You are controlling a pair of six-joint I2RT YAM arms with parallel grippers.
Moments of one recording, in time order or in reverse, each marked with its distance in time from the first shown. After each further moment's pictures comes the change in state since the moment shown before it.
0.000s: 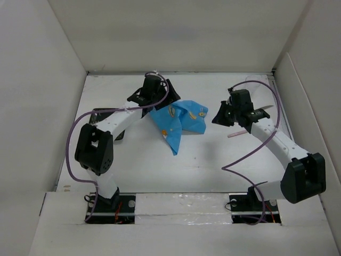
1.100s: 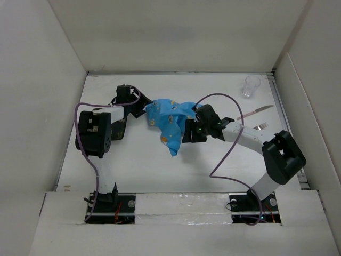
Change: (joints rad) left arm 0.363 0.200 -0.165 0.255 0.189 -0.114; right arm 0.321 0.220 -0.071 0.164 -0.047 0.038
